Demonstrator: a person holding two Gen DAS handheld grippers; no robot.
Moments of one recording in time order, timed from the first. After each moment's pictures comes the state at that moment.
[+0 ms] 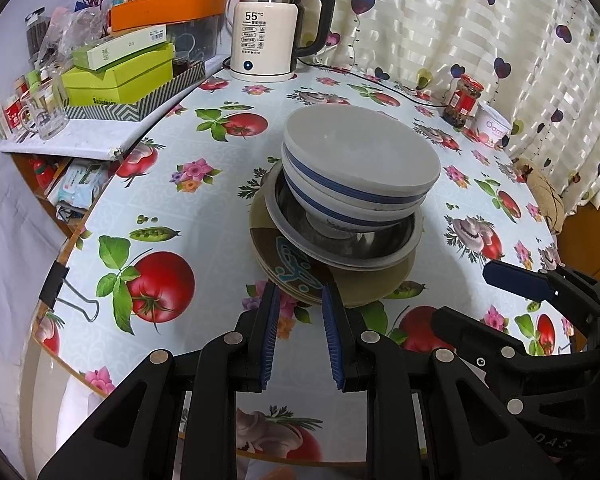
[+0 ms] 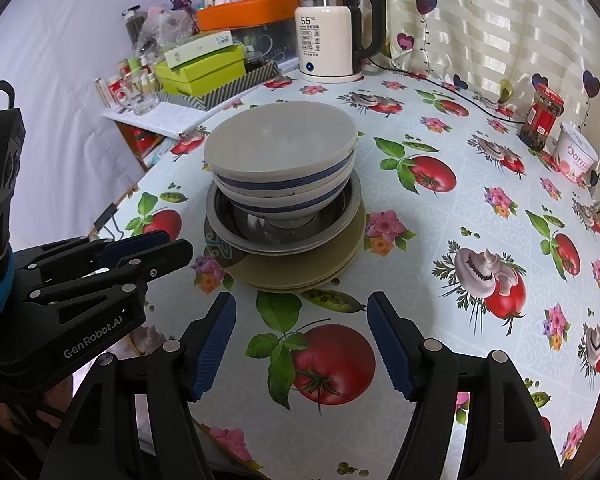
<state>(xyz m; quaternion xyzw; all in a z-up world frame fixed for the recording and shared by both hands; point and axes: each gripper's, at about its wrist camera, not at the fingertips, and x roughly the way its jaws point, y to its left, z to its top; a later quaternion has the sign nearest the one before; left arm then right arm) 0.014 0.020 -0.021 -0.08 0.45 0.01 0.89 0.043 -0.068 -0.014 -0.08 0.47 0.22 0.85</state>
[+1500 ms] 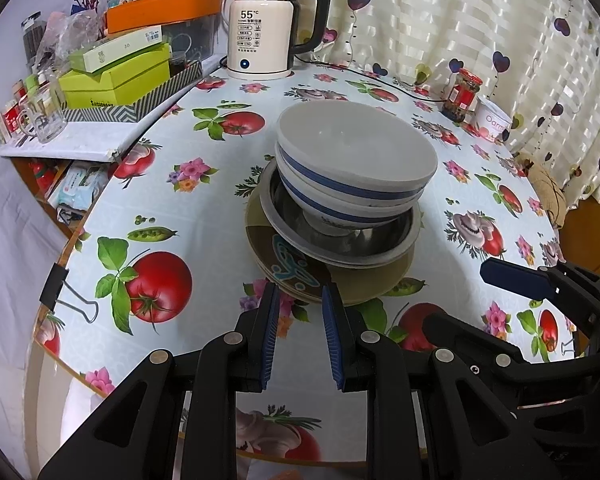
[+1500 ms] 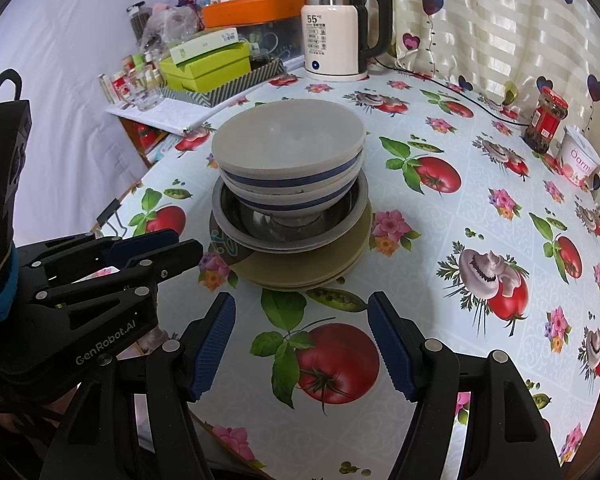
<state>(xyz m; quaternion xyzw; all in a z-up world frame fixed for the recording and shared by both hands) 0.016 0.017 -0.022 -0.08 0.46 0.01 0.89 0.043 -0.064 -0.018 -0.08 0.47 0.22 0.85</state>
